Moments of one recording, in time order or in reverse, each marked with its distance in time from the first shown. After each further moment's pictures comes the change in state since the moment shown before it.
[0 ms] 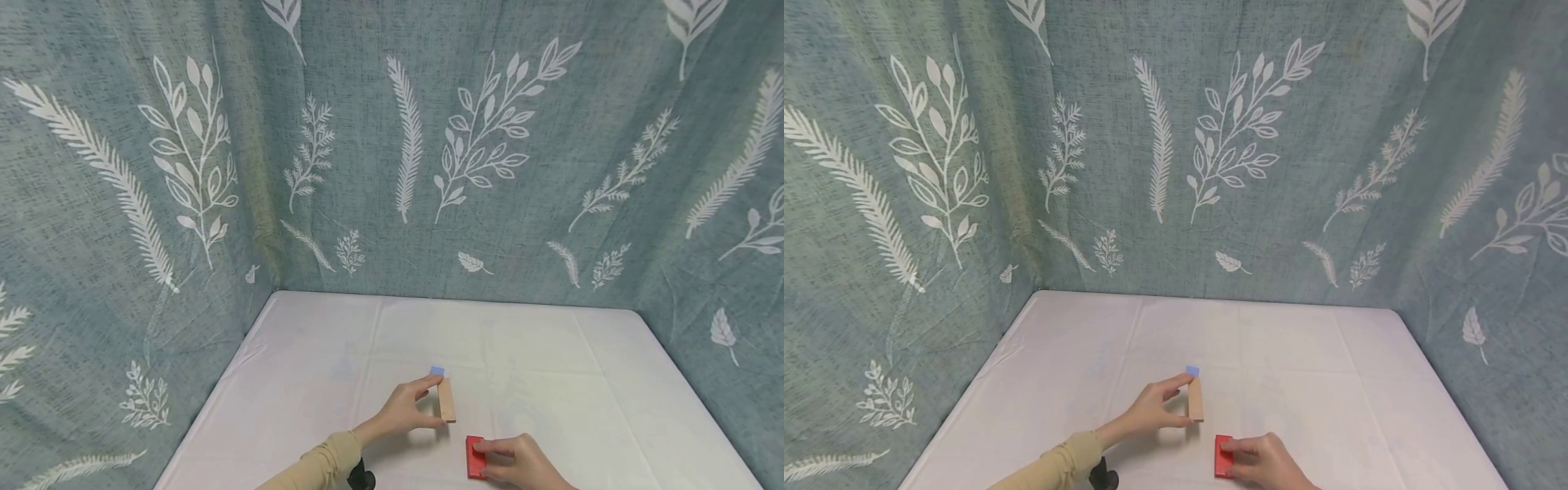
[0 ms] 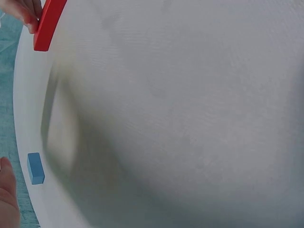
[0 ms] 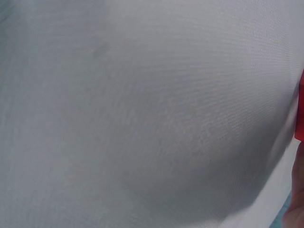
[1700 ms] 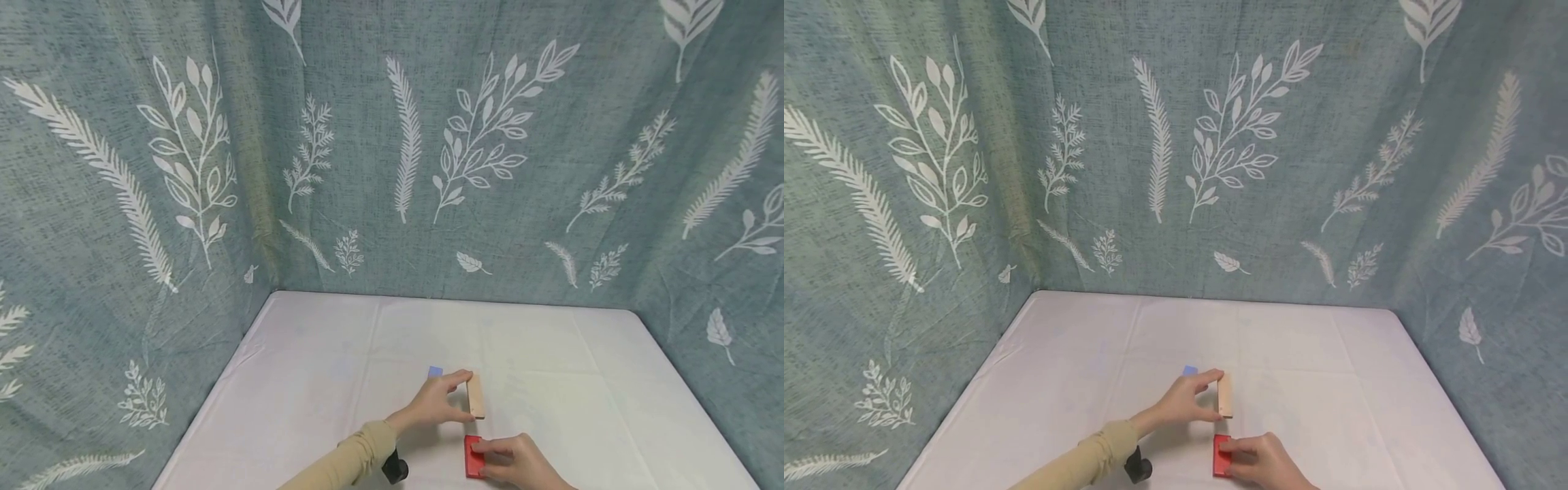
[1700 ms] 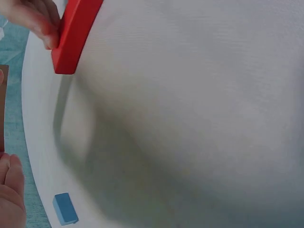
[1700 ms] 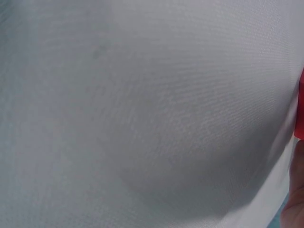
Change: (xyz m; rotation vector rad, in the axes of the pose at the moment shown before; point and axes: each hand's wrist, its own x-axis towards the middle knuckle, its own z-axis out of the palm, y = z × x) left_hand 0.040 0.022 0.030 0.107 -0.081 0.012; right_hand -0.001 0.001 -0.001 -0.005 0.021 -0.115
